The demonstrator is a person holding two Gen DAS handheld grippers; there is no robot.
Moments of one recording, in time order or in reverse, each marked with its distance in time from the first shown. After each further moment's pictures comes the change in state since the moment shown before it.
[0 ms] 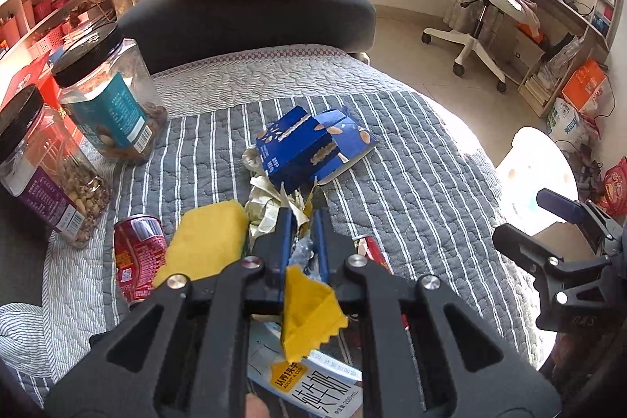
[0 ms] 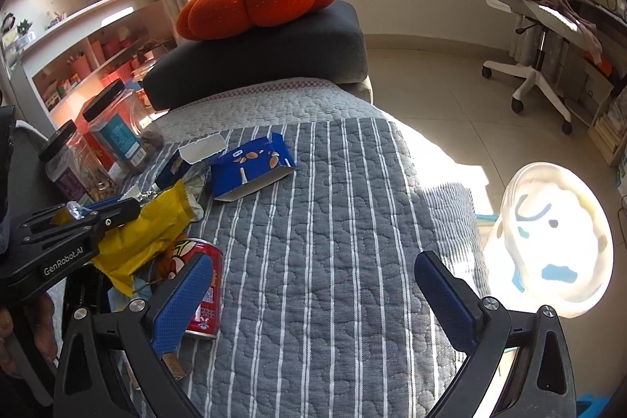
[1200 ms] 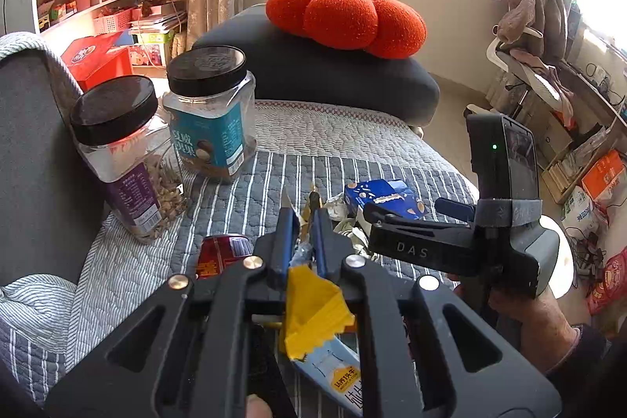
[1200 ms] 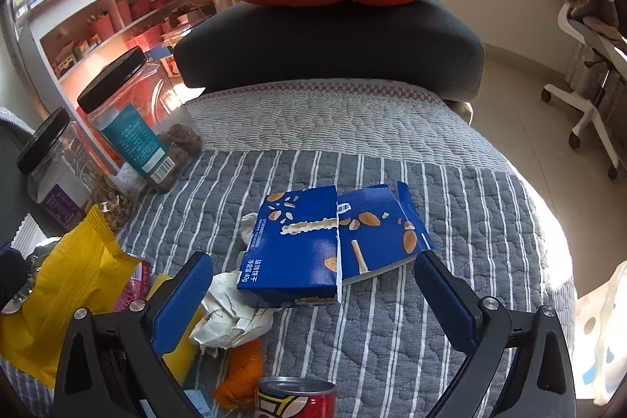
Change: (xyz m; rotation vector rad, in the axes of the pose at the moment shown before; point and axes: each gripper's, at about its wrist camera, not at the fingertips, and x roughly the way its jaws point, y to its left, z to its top) left arm -0.042 0.075 0.000 -0.224 -0.163 0.092; right arm 0.117 0.116 0.076 -0.135 0.107 0.089
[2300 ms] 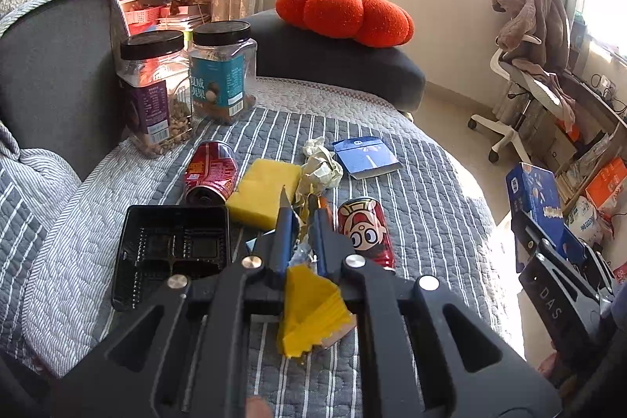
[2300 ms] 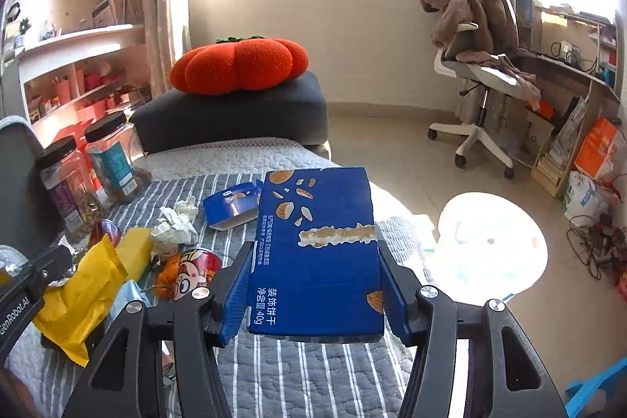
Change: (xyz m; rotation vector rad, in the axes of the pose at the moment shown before) left arm -0.053 -0.049 -0.102 -0.062 -0.070 0.063; right arm -0.180 -0.047 -0.155 0.115 -0.388 -0.328
